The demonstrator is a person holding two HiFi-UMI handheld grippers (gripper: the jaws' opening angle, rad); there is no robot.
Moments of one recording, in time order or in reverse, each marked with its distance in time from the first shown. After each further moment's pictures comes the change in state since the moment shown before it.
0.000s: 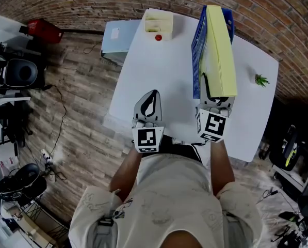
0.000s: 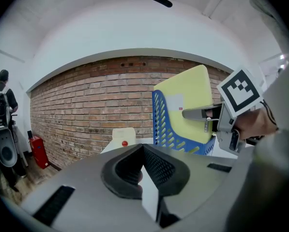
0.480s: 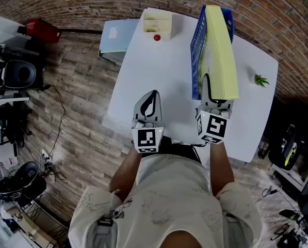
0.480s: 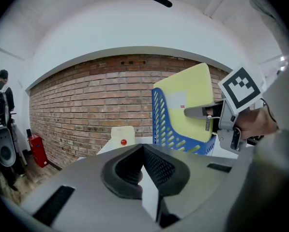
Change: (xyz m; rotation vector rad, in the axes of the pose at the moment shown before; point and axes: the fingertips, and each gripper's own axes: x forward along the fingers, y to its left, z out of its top) left arm 0.006 -0.002 -0.006 -0.007 0.012 -0.010; right arm 0.001 -0.003 -0.005 0.039 0.010 0.007
